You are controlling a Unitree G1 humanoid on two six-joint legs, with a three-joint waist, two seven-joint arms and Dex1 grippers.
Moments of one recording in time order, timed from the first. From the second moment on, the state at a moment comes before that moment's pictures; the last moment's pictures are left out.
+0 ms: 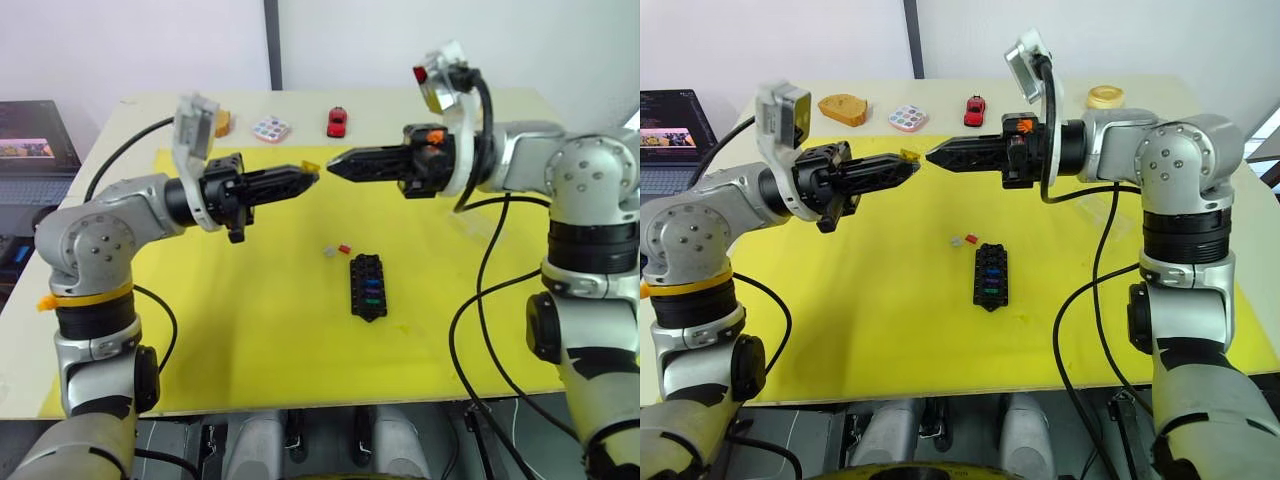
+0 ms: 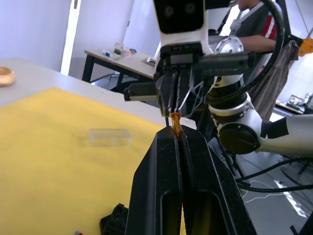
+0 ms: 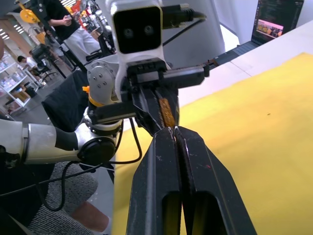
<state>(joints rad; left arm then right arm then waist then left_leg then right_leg) -0.76 0.50 0.24 -0.20 -0.91 1.08 -0.98 -1.07 -0.59 -0.04 0.01 0.94 1.26 0.95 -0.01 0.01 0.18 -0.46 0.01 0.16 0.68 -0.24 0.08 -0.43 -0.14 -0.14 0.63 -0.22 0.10</state>
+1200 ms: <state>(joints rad) -0.75 0.53 0.17 -0.19 -0.95 1.03 -0.95 -1.06 -0.55 -0.05 0.00 0.98 1.27 0.90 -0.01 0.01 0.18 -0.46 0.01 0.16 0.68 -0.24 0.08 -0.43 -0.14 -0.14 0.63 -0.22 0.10</state>
